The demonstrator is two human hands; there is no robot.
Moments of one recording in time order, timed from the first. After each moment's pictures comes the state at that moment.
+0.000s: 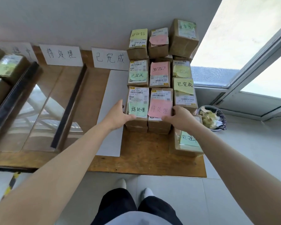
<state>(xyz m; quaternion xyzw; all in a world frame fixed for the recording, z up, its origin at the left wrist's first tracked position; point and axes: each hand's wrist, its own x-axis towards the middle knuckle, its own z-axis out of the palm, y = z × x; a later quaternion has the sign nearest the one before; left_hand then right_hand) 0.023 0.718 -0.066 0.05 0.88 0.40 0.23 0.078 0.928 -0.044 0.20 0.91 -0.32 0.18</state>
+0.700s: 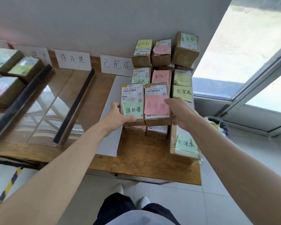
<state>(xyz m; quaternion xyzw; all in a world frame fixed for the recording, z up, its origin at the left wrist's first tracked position) 0.042 0.716 -0.057 -0.03 0.77 0.59 0.24 0.063 0.926 -0.008 0.28 0.74 -0.60 0.15</state>
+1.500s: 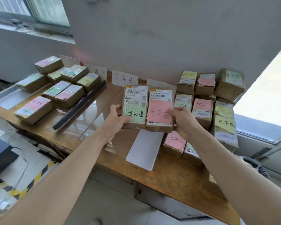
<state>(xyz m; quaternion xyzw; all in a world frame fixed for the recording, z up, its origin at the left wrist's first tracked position) 0.072 0.580 -0.005 -0.11 0.71 0.70 0.07 0.050 0.797 0.025 0.16 0.69 -0.69 0.13</state>
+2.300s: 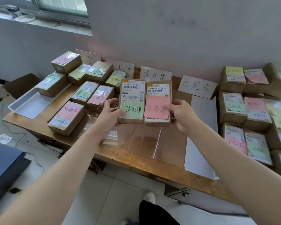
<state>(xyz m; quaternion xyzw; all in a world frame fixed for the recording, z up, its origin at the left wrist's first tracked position) 0.014 0.318 -0.019 -0.12 0.69 0.70 0.11 -0.011 0.546 0.000 0.17 0.70 -0.69 0.10</state>
